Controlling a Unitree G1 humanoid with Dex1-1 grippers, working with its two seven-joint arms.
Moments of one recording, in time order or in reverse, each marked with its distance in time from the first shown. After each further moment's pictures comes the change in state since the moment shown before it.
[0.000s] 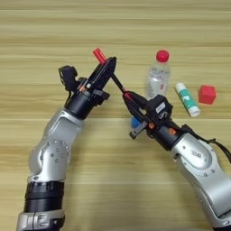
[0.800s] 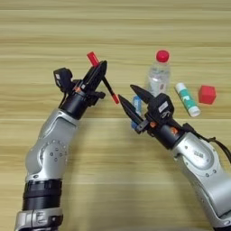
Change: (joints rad) left arm -0.014 0.010 0.040 0.070 0.093 -0.048 0.054; right arm 0.003 0.001 -0.006 -0.013 0.022 -0.048 0.009
